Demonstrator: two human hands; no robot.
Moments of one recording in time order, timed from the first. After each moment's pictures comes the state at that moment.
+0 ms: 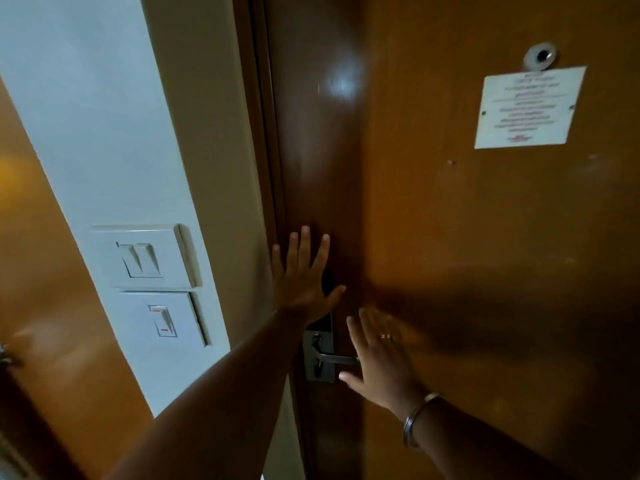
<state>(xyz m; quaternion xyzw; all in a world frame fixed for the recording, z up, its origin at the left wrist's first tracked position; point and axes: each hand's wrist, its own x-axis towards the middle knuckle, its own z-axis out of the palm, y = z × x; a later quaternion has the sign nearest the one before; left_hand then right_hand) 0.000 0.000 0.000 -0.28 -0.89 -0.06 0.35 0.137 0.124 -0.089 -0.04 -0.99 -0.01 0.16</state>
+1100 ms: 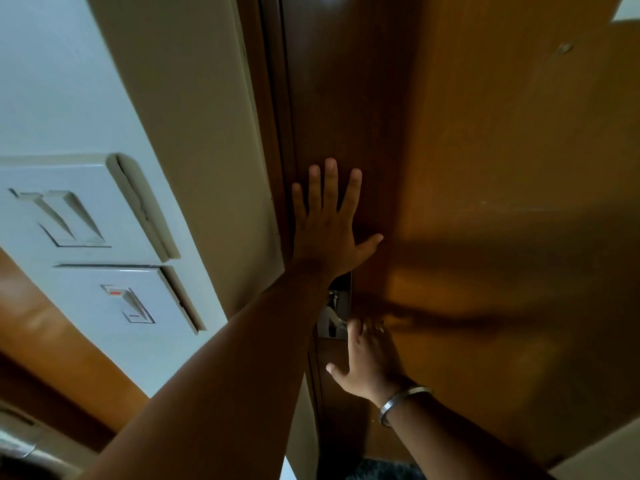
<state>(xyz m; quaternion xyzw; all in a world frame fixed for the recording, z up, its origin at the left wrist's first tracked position) -0.049 0.028 -0.025 -0.32 -0.86 -0.10 0.39 0.092 0.064 -0.159 -0.13 -0.98 0.16 0.04</state>
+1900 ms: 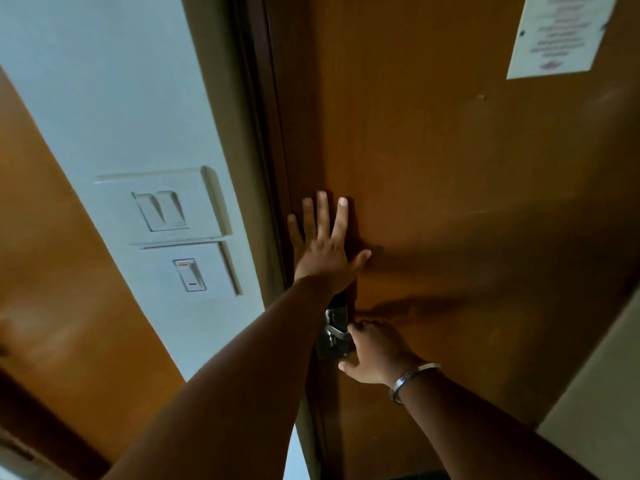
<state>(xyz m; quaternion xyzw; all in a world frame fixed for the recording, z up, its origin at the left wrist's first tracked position) 0.045 -0.023 -0.016 -0.34 -0.88 -0.11 0.30 0.172 0.037 -0.111 -0.10 -0.99 0.06 0.02</state>
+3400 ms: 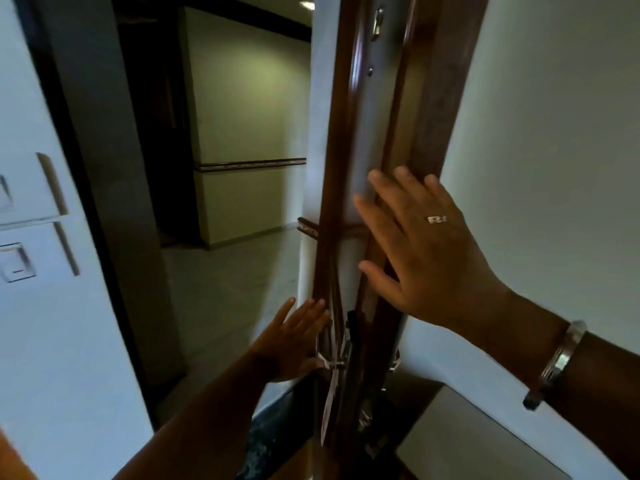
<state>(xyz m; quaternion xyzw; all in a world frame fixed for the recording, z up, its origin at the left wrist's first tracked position) 0.303 -0.096 -0.123 -0.82 -0.54 -0.05 0.18 0.549 -0.140 0.123 -0.25 -0.84 -0.38 0.29</state>
